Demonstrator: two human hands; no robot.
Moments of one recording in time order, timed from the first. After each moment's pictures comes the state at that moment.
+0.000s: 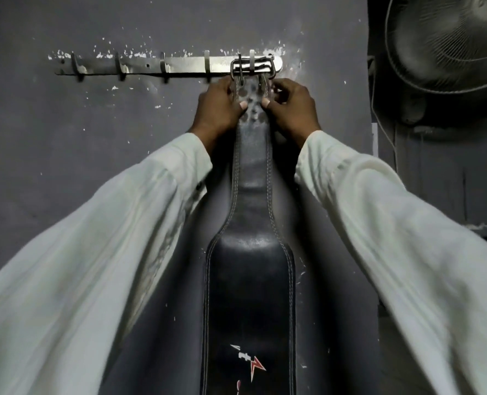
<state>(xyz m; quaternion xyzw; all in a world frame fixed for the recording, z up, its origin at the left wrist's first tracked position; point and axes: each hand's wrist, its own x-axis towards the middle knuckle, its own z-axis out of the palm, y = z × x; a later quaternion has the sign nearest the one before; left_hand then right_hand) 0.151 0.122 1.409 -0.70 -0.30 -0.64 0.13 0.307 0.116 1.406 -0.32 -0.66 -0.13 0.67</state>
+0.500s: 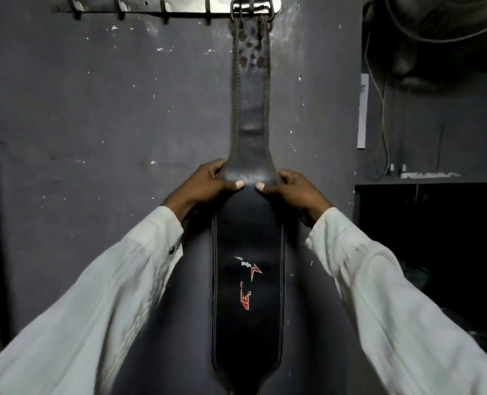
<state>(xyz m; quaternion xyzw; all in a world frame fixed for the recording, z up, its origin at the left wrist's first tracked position) 0.108 0.091 1.189 -0.76 -0.26 -0.51 -0.30 0.318 0.083 1.171 -0.35 -0.67 0.31 0.58</state>
